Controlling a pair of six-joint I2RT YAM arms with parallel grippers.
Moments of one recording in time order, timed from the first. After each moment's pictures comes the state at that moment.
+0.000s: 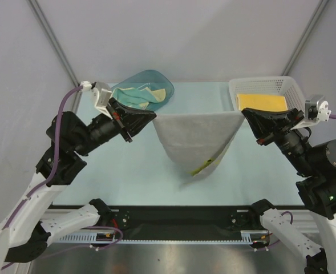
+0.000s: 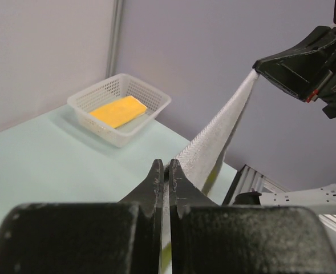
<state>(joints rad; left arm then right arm) -0.72 0.89 1.34 -0.29 0.26 -0.33 0.42 0.65 1.26 -0.29 -0.22 0.30</state>
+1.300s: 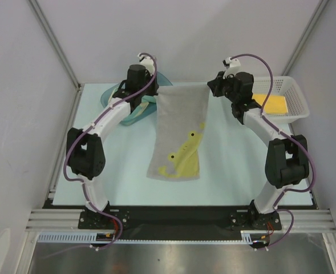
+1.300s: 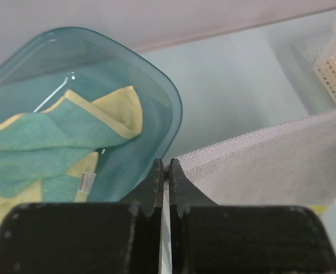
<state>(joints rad) -0.38 1.88 1.65 -0.16 0.04 -0.14 0.22 1.73 1.32 0.26 -0.27 0.16</state>
